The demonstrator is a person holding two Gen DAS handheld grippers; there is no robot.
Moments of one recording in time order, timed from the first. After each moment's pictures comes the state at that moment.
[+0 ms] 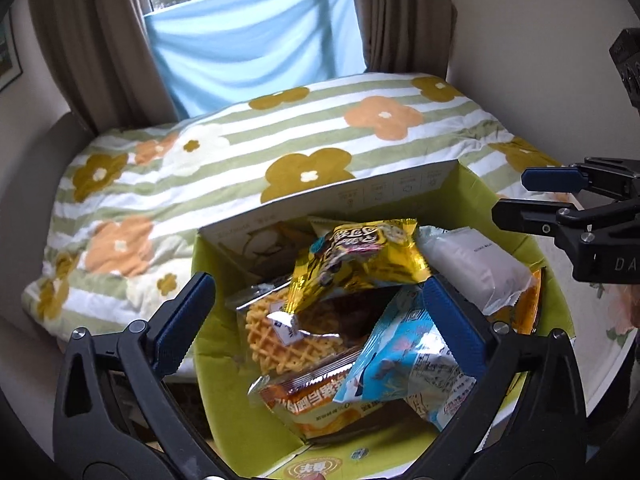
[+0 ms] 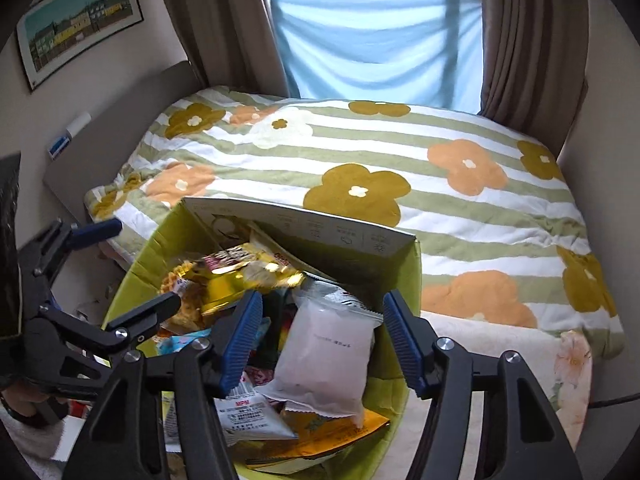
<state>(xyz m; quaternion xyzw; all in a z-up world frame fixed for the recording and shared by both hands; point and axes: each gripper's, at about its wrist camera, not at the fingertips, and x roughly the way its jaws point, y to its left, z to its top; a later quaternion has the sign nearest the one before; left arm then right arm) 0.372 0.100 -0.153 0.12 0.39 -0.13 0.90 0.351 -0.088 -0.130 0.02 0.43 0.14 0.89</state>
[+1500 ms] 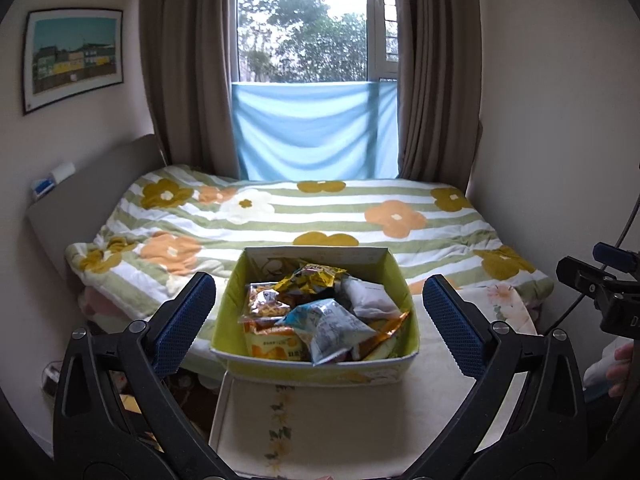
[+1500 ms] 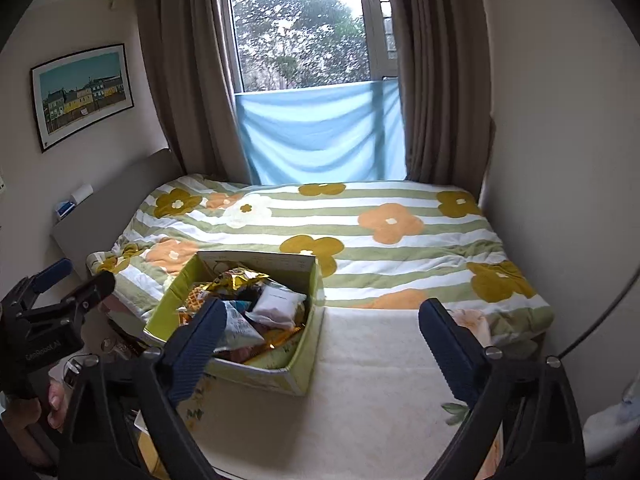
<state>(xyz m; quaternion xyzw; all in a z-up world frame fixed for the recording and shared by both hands) 0.112 0.039 -0.009 0.02 0.23 -0.02 0.97 0.106 -0.193 -0.001 0.04 0.29 0.03 0.96</state>
